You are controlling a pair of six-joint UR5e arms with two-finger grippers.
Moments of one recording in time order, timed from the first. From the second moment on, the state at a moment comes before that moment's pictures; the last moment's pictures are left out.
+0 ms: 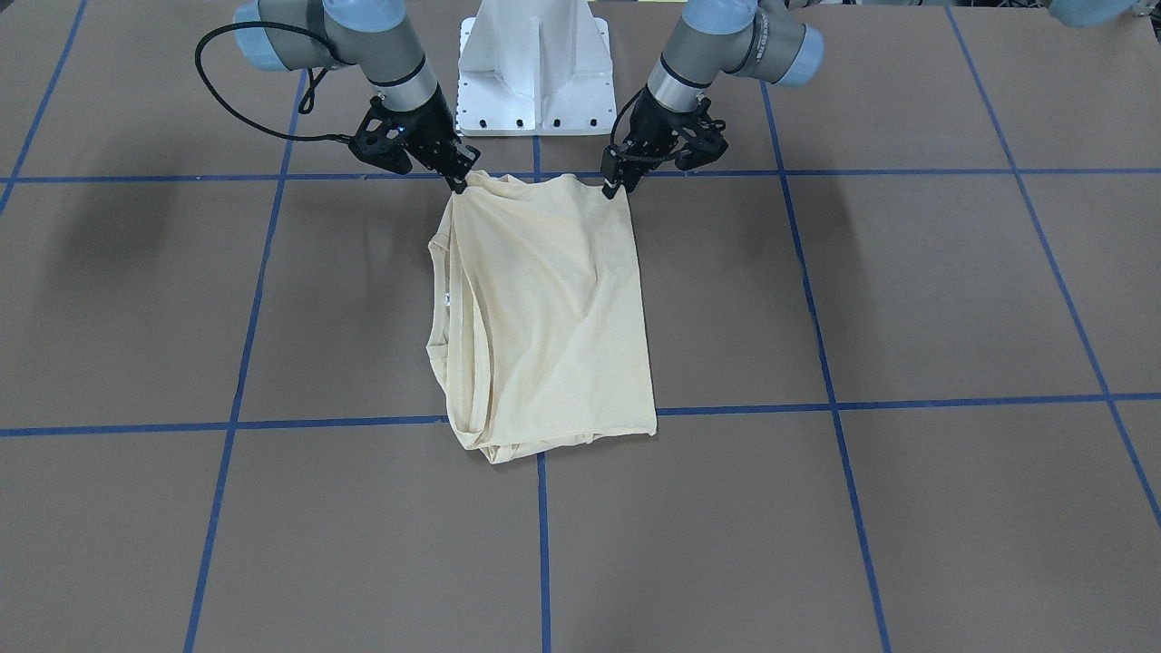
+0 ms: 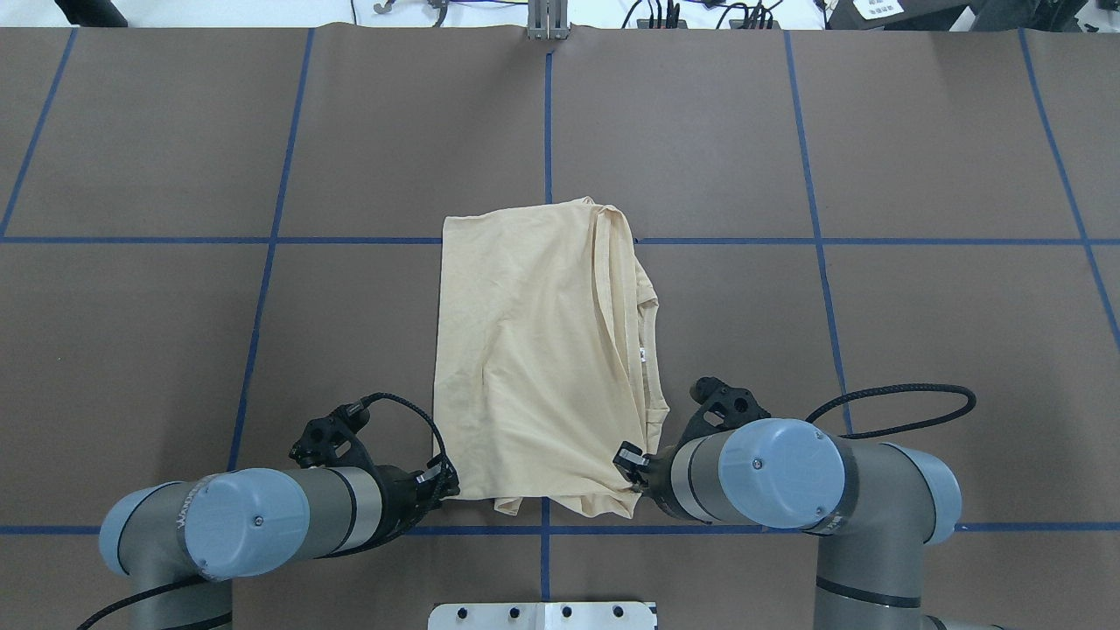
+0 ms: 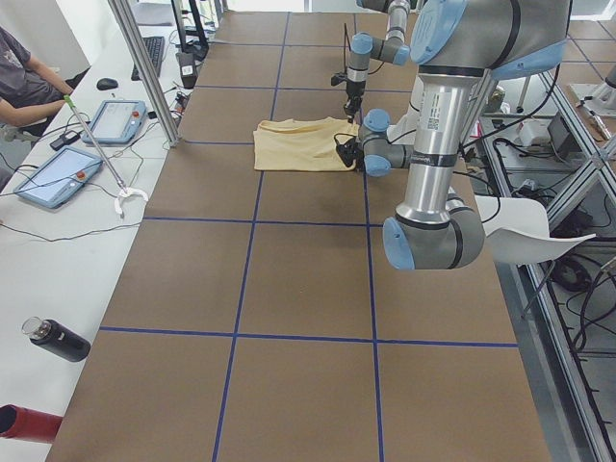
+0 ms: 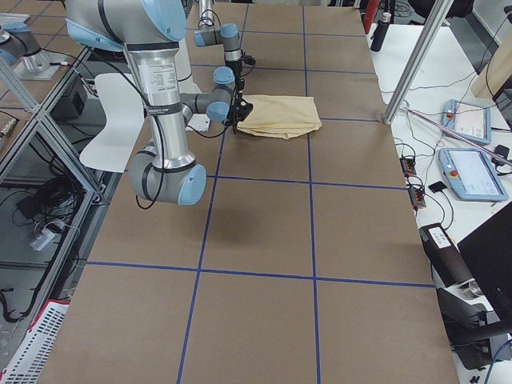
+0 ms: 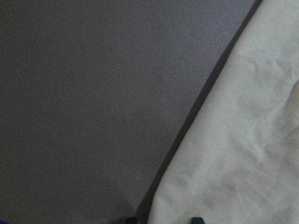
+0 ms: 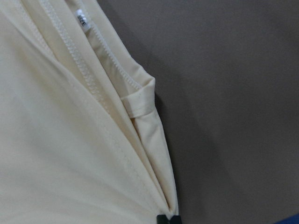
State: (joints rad) left arm -0.18 -1.84 -1.87 -2.15 -1.58 -2.07; right arm 0.23 -1.26 1.94 -1.27 1.70 1.98
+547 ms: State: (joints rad) left arm -0.19 -1.82 -1.97 -2.14 -1.62 -2.07; right arm 0.23 -1.27 1.96 -1.27 1.70 1.99
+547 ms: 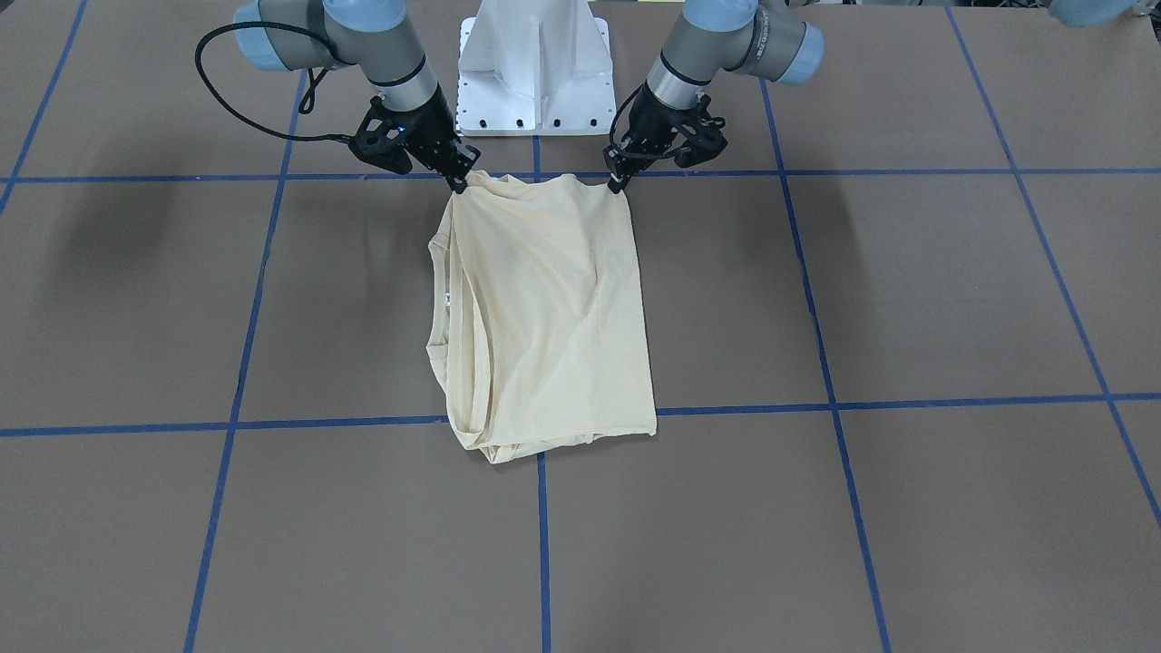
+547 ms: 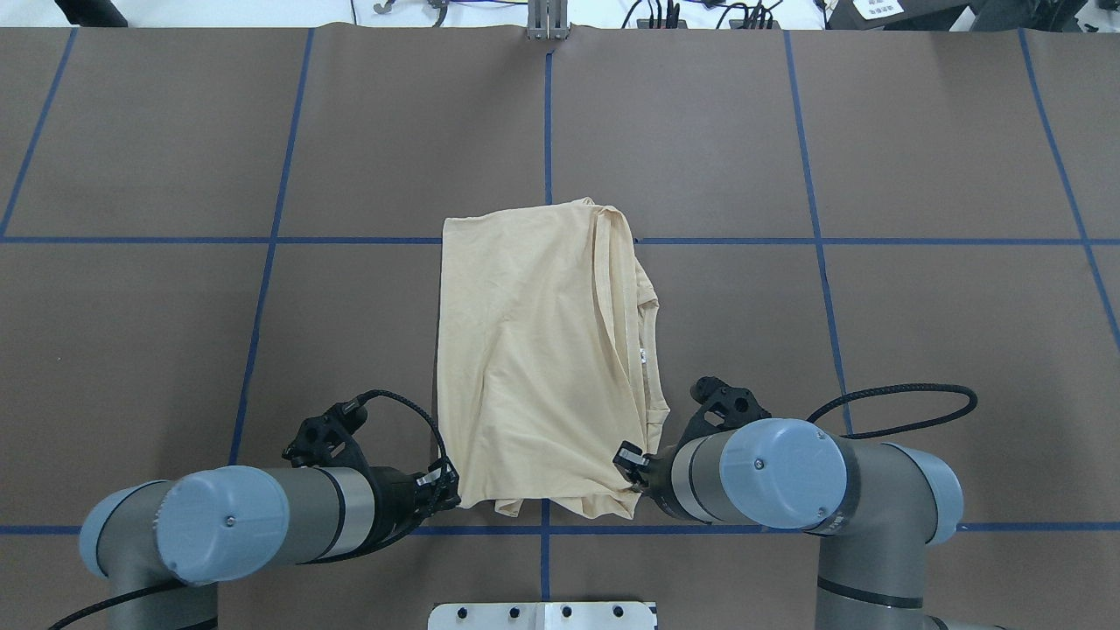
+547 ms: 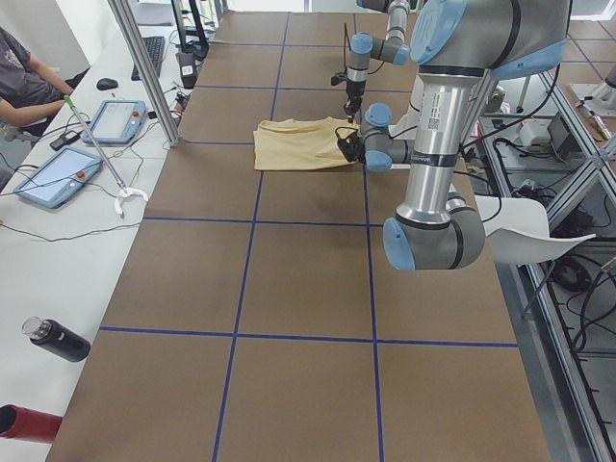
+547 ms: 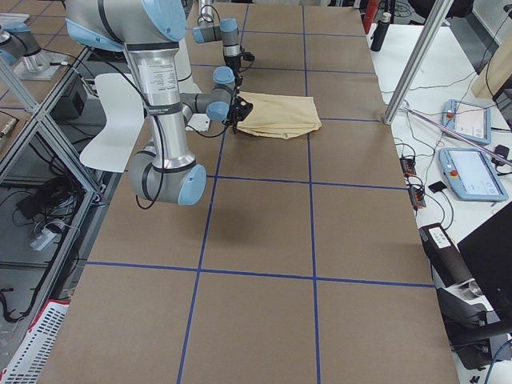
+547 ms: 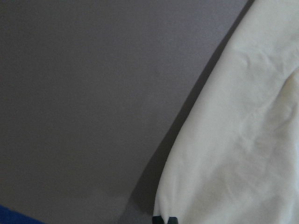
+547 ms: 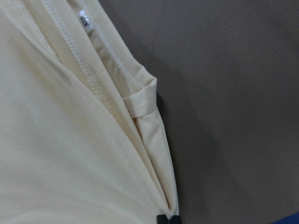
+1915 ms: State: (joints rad) left arm -0.65 -2.05 -1.71 -2.17 -1.82 -1.95; right arm 0.68 -0.92 1.58 -1.25 2.00 2.24
